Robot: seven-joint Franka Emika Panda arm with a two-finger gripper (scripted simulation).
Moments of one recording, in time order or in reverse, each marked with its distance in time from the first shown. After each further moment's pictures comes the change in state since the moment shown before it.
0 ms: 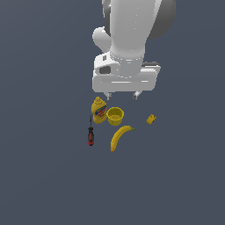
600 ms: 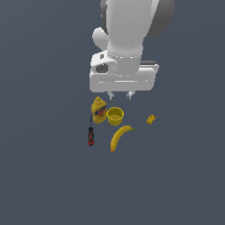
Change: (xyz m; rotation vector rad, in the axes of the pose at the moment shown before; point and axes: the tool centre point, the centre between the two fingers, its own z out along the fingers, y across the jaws) arm 0.006 0.008 -0.006 -0.004 0.021 -0.001
